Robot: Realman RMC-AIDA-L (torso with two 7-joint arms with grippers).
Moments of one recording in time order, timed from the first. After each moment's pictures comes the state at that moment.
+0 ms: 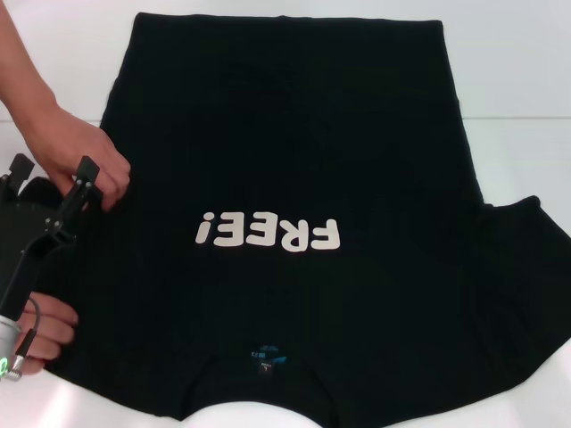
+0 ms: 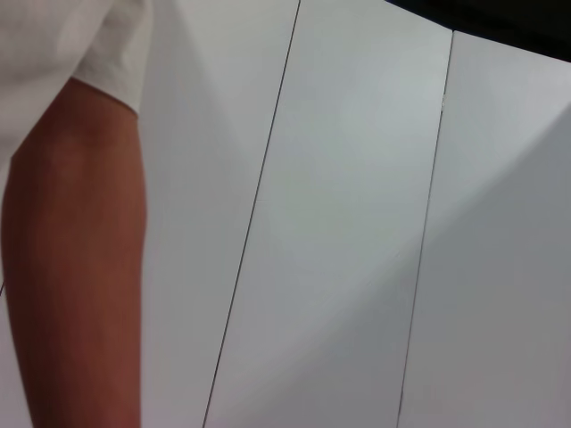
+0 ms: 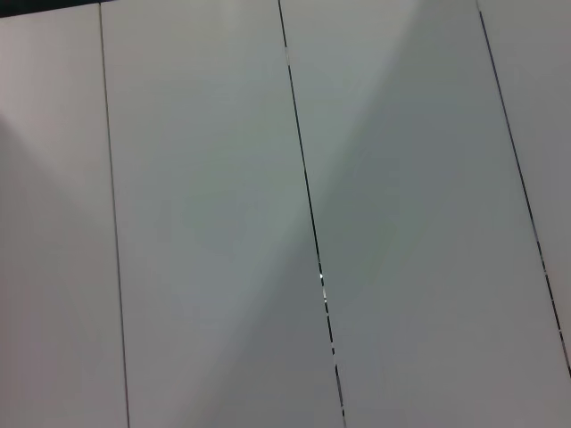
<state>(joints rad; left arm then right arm) -0.38 -2.17 -0.21 0.04 1.73 1.54 -0.47 0.49 2.10 -0.05 -0.02 -1.31 -1.42 0.38</state>
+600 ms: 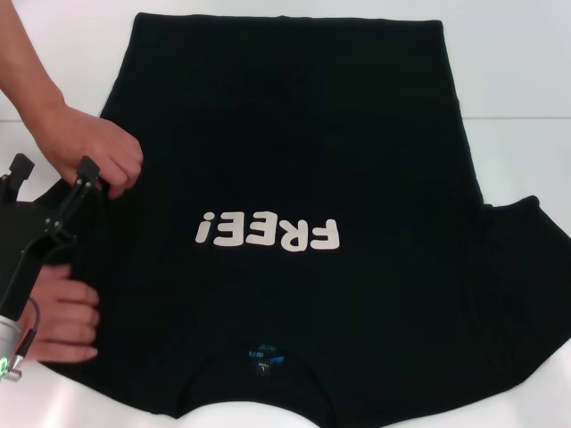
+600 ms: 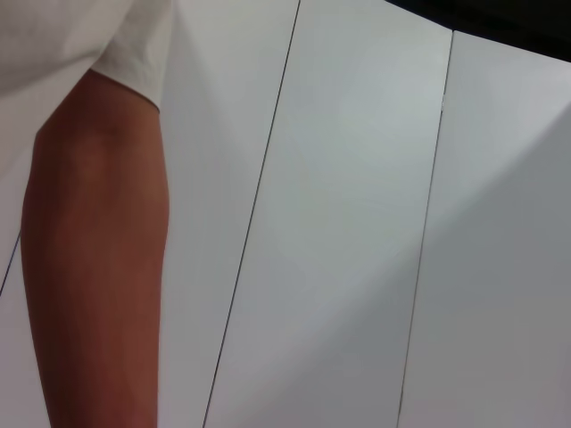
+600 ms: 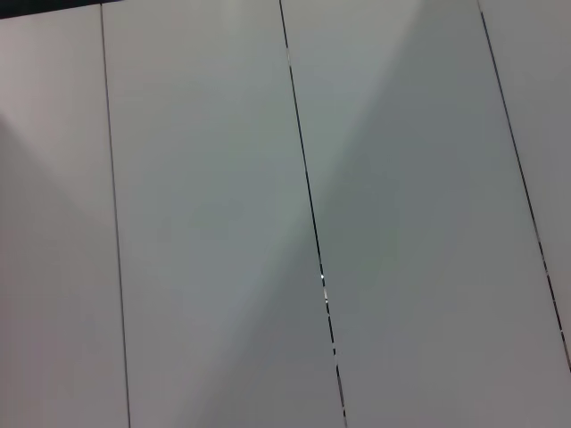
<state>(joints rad) -0.38 -2.17 -0.21 0.04 1.73 1.54 -0.46 0.49 2.10 -0.05 -0.02 -1.31 -1.42 0.38</state>
